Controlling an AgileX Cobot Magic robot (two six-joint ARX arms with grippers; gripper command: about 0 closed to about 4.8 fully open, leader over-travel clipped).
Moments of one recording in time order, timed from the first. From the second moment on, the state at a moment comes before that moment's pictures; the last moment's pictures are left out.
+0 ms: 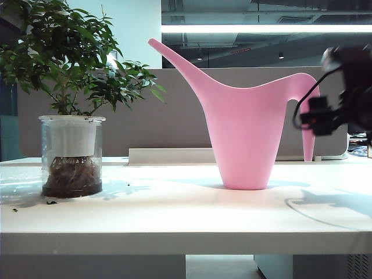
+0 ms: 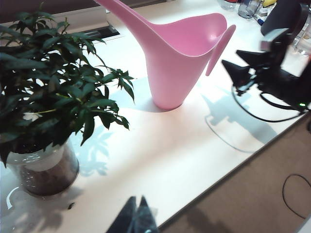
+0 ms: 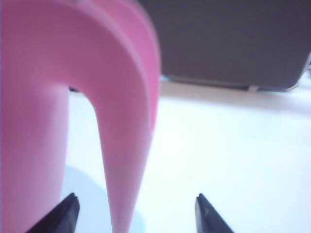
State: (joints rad) left arm -0.24 0.71 1.16 -0.88 0.42 0.07; right arm 0.15 1.65 0.46 1.17 0.09 -0.10
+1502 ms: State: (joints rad) left arm -0.23 0.71 1.16 -0.89 0.42 0.07; right arm 0.17 0.44 0.01 0.20 -0.04 -0.10
